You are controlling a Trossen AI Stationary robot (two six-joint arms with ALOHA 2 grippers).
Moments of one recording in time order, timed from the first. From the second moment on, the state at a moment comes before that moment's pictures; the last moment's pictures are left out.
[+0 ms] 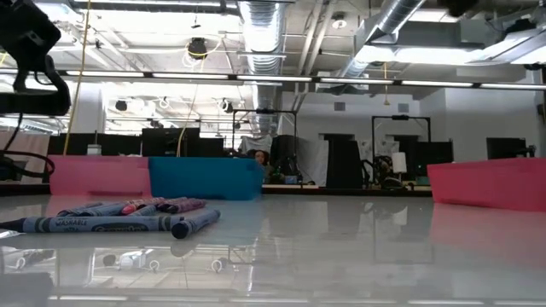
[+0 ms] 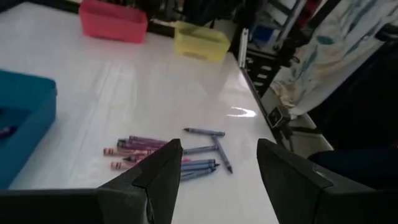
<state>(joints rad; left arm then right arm) -1.29 0.27 0.52 -0.67 -1.00 -0.73 0.76 1.71 1.63 -1.42 0.66 1.56</state>
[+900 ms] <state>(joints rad) -1.41 0.01 0.19 0.00 -0.75 -0.04 0.60 1.74 1.61 -0.83 0.80 0.96</state>
